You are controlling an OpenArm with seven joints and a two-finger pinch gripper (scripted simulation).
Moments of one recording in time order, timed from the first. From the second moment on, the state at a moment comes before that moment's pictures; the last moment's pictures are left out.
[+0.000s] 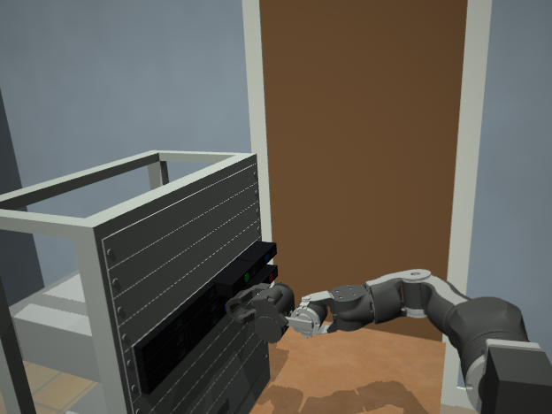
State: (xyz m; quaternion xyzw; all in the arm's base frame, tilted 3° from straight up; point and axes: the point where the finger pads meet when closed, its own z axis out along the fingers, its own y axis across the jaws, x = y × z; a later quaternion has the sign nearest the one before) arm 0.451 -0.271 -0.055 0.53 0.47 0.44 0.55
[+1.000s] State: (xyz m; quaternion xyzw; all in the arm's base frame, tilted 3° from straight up) arm 0.354 -0.247 -0.049 0.52 0.48 0.45 0.55
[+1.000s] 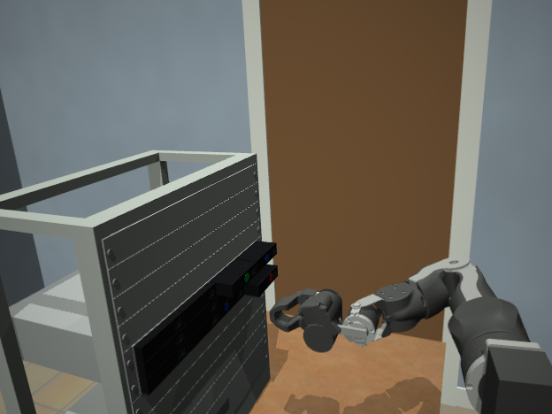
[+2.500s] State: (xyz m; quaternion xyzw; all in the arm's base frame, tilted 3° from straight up) arm 0.329 -0.366 0.003 0.52 0.47 0.45 0.55
